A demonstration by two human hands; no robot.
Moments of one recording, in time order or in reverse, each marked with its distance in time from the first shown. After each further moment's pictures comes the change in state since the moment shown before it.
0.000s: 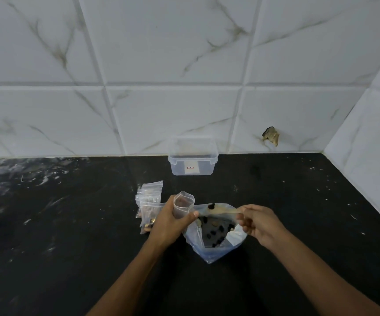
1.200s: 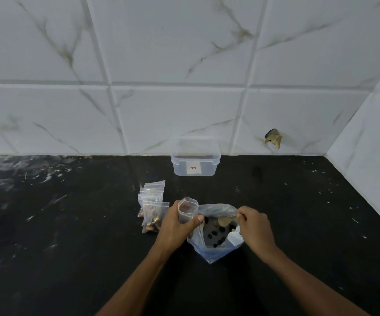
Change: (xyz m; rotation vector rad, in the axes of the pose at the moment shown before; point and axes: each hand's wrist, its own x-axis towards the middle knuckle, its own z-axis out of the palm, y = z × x) left_hand -0.002 -0.015 0.012 -0.010 0.021 0.008; right_hand 0.028 0.041 0.007 -0.897 0.259 -0.629
